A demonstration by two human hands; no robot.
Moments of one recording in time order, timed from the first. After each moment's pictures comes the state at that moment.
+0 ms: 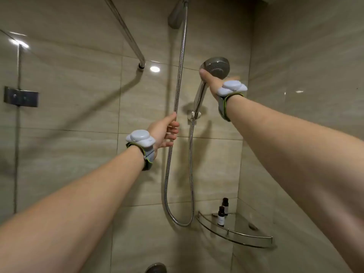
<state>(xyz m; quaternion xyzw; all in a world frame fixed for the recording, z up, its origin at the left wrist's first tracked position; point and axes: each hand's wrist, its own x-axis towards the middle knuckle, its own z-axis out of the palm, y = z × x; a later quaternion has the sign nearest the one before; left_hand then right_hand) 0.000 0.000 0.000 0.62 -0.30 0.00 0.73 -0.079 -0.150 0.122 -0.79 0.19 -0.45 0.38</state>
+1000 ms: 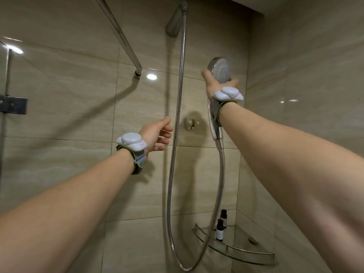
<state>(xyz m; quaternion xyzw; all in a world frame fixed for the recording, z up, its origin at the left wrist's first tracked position) 0.032 0.003 0.016 0.64 -0.31 0.03 0.70 -0.055 -0.157 0.133 -0.67 0.11 -0.54 0.51</state>
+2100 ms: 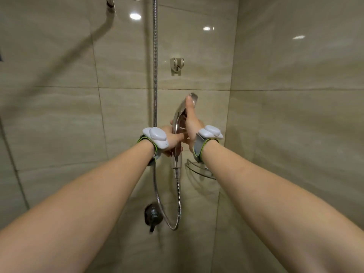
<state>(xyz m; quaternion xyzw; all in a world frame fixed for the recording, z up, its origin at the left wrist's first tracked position) -0.049 -0.049 -0.125 0.85 -0.31 -0.07 0.43 -0.081 -0.145 -0.115 -0.67 0.18 -0.24 0.68</state>
